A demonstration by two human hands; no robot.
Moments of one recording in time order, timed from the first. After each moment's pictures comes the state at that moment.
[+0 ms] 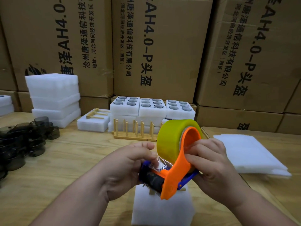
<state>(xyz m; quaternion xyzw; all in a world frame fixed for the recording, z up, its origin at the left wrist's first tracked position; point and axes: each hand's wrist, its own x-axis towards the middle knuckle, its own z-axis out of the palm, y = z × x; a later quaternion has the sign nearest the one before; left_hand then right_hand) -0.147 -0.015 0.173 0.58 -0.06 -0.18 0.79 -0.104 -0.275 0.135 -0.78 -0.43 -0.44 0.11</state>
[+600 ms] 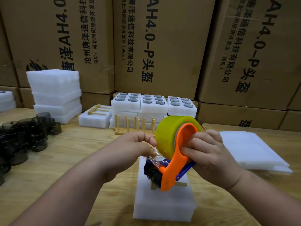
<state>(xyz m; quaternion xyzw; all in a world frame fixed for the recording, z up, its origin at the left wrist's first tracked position) -0.134 -0.003 0.184 0.81 -0.09 -0.06 0.57 -0.074 -0.279 0.137 -0.73 -0.47 -0.49 0.01</state>
